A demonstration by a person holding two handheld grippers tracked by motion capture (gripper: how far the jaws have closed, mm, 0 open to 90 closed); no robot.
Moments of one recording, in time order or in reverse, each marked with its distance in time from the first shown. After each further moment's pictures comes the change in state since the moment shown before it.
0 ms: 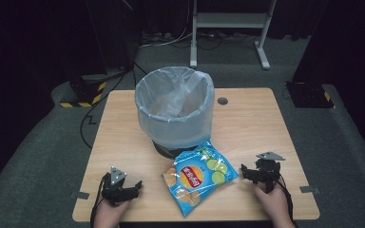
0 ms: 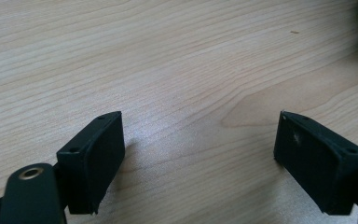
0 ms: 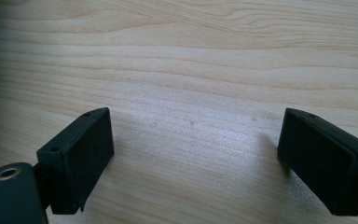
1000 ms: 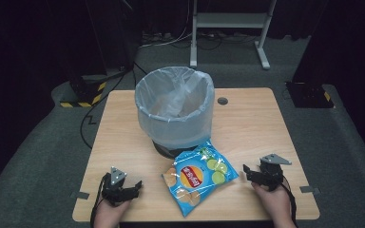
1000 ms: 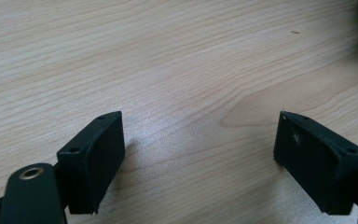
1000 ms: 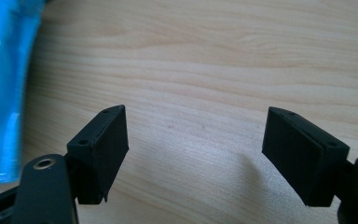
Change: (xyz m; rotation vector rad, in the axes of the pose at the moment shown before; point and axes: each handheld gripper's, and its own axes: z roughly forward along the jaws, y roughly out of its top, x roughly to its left) left arm 0.000 0.000 0.000 0.000 0.004 -0.001; right arm -0.005 -0.005 -0.018 -0.094 0.085 -0.034
